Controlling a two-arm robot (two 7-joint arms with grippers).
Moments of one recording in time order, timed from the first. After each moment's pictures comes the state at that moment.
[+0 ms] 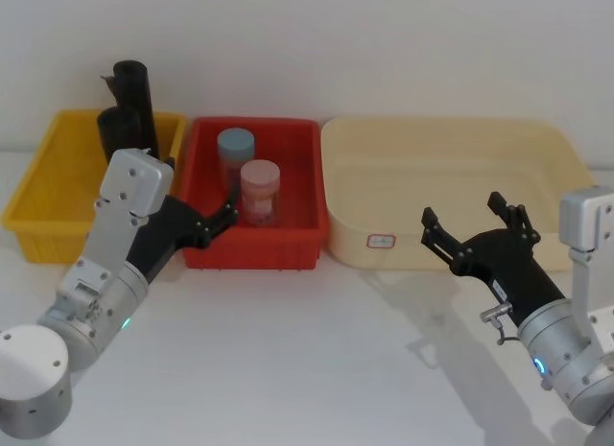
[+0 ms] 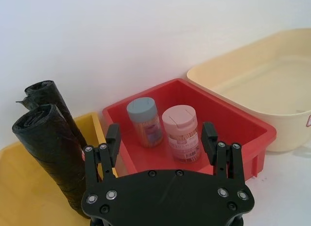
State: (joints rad) left arm -0.24 0.38 0.45 -1.63 -0.20 0.01 -0.01; right arm -0.01 0.34 -0.23 -1.77 0.29 0.03 0.07
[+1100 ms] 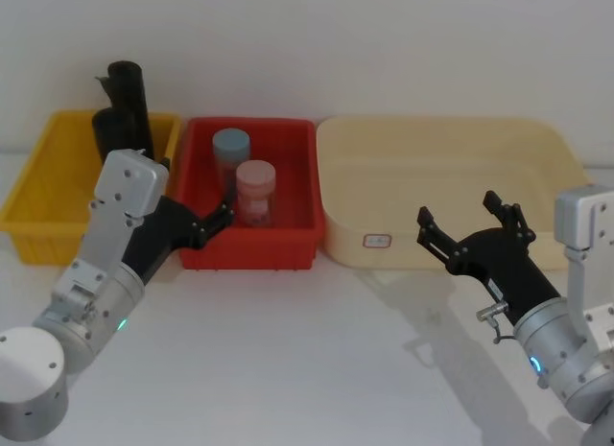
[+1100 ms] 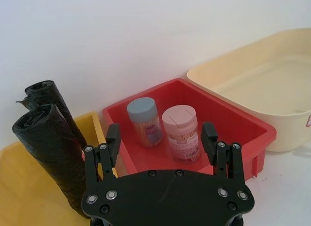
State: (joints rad) left arm -0.24 0.38 0.45 -1.63 -0.20 0.01 -0.01; right arm -0.01 0.34 -0.23 -1.77 0.29 0.03 0.07
